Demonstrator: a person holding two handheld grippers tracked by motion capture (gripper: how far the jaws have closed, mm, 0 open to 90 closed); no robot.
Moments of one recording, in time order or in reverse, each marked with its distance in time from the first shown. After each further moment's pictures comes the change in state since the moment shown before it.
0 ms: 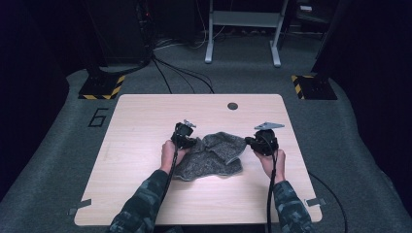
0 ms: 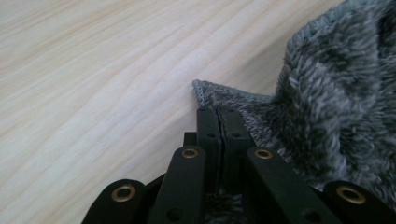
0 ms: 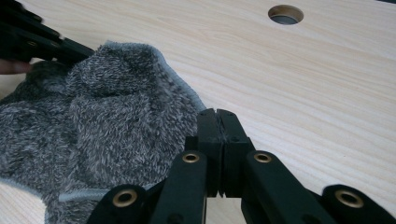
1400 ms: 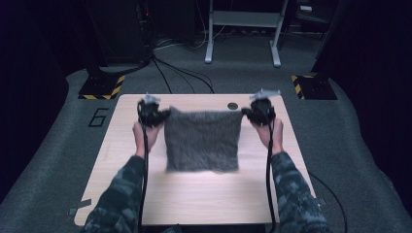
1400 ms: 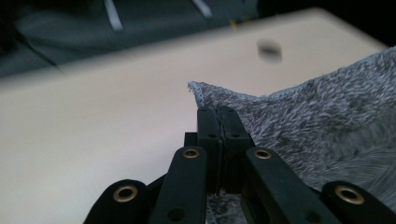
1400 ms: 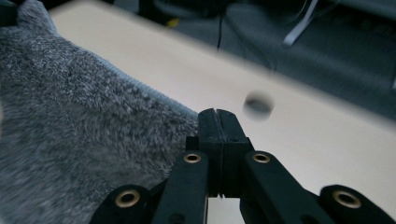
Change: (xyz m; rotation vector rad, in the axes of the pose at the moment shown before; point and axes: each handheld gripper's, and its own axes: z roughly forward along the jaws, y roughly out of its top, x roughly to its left) left arm 0.070 0.056 -0.135 -0.407 0.139 -0.108; right arm -0.003 0.115 -0.016 -0.098 -0.048 -0.112
